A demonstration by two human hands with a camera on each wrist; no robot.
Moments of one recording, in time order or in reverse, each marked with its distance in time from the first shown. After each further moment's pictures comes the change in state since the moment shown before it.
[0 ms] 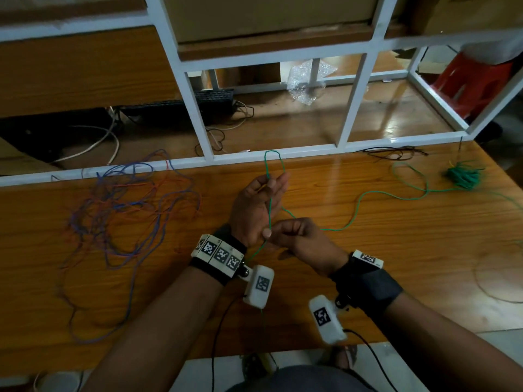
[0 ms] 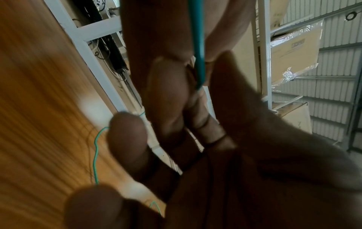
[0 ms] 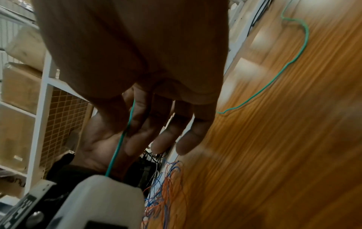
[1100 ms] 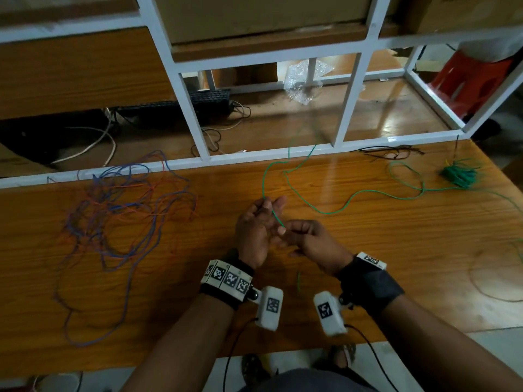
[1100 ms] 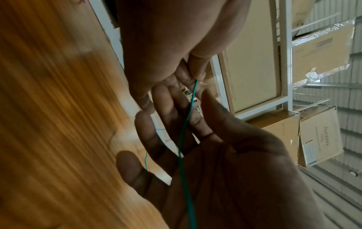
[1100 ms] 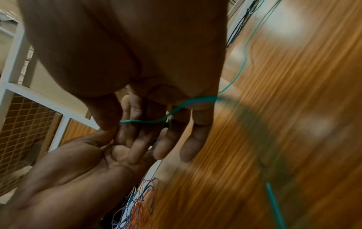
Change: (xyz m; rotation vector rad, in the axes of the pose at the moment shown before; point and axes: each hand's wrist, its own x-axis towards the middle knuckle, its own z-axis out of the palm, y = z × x) left_hand -0.006 -0.056 -0.002 -0.100 0.240 0.040; right_hand 0.009 0.034 -0.029 0.045 0.059 0.124
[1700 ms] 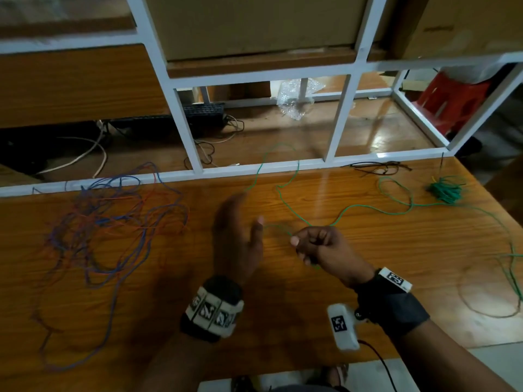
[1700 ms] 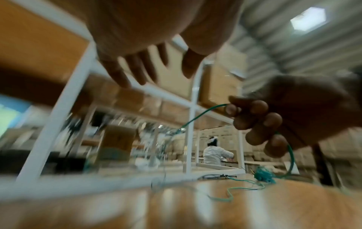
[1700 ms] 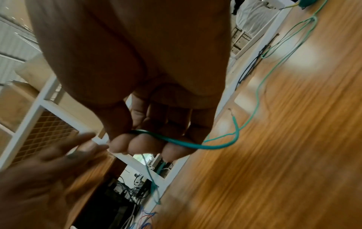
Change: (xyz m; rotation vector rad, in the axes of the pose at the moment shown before) left_hand -0.013 0.025 -0.008 1.253 0.275 0.825; right_hand -0.020 -0.017 -0.034 -0.048 0.129 -0.158
